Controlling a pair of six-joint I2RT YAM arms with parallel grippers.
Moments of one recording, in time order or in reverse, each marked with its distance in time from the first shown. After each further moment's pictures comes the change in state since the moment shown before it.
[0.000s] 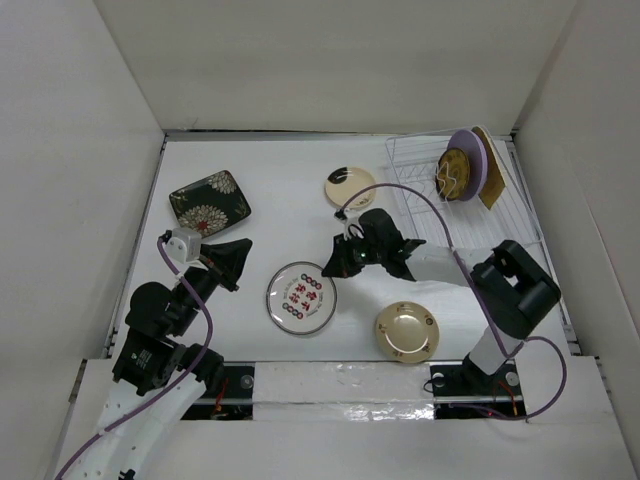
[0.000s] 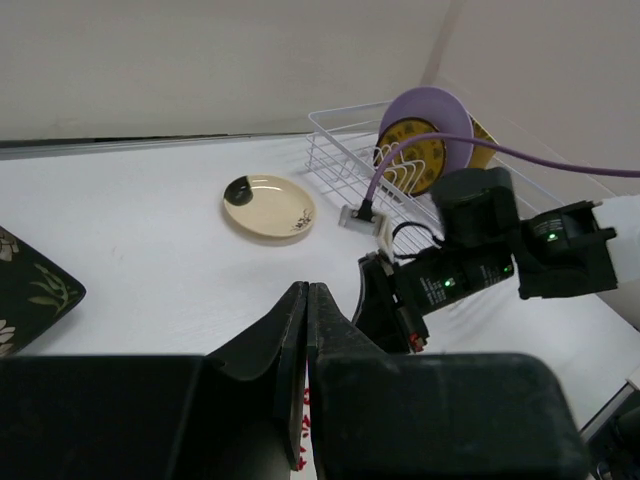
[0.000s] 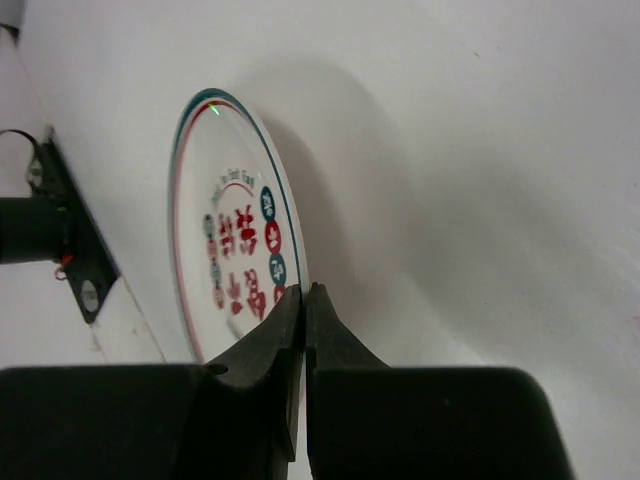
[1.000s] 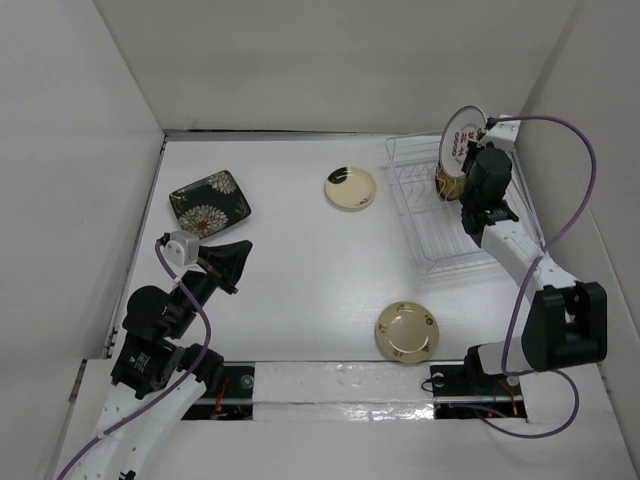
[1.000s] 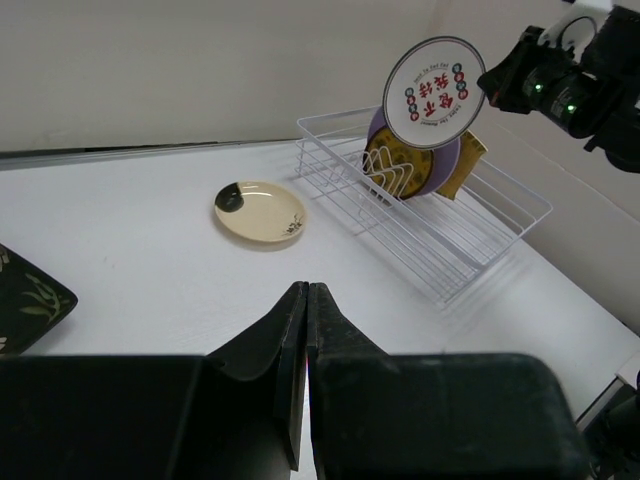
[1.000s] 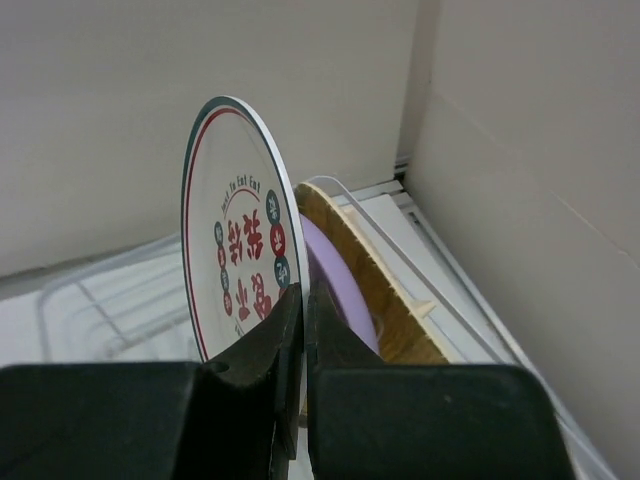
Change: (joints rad) left arm 0.000 -0.021 0.000 0.001 0.021 0.000; right arm -0.550 -0.364 0.124 0.227 1.060 -0.441
